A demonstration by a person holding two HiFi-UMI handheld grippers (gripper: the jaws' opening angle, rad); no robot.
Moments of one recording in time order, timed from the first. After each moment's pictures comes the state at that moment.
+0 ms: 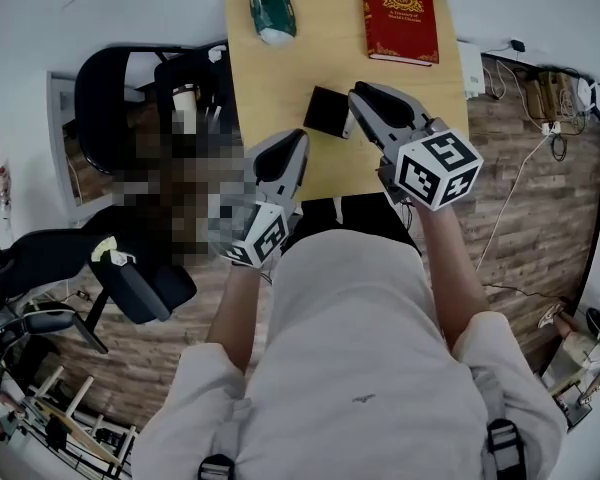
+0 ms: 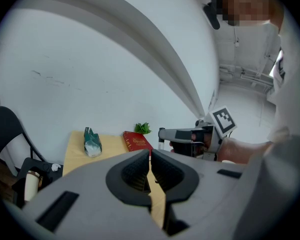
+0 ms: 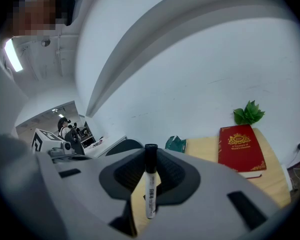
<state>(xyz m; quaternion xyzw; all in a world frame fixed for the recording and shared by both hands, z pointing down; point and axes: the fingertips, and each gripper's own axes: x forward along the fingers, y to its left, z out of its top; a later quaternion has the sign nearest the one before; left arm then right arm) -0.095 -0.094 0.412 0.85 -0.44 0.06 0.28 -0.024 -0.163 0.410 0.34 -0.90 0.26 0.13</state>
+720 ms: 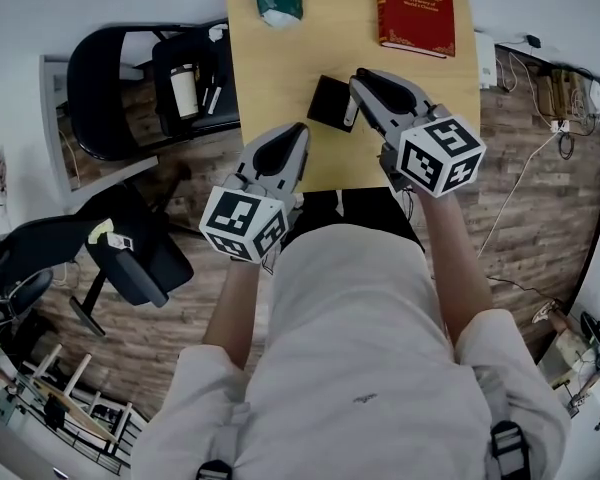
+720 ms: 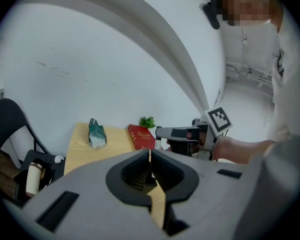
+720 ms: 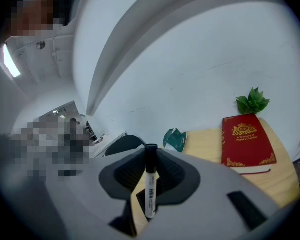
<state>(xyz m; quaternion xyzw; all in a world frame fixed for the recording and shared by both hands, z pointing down) -0.099 -0.101 0.444 0.84 -0.45 0.07 0.31 -0.031 -0.182 0.452 0.32 -0.89 0.29 0.14</state>
